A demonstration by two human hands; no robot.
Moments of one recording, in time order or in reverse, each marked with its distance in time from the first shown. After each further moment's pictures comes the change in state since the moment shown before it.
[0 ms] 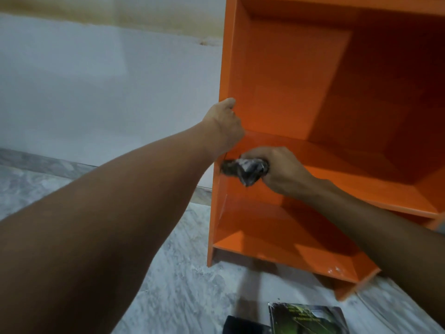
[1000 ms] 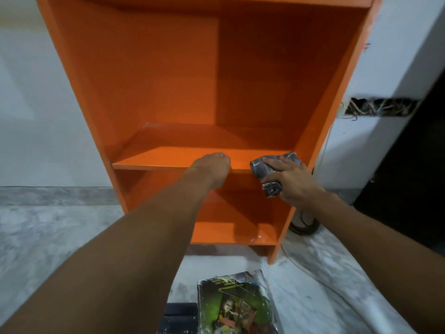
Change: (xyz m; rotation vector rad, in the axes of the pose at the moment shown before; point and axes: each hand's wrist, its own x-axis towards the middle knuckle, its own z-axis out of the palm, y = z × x) left_hand 0.117 0.050 -0.211 -1.550 0.299 -0.311; right_hand -0.209 0.164 -0.107 -0.592 -0.239 0.346
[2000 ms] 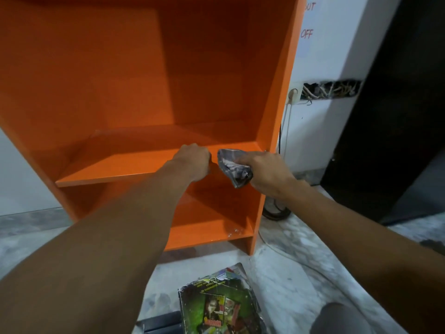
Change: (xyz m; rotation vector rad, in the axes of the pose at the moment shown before) left_hand 0.016 0.040 -0.032 0.084 -0.012 0.069; right_hand -0.010 0.006 -0.001 0.171 0.230 0.129
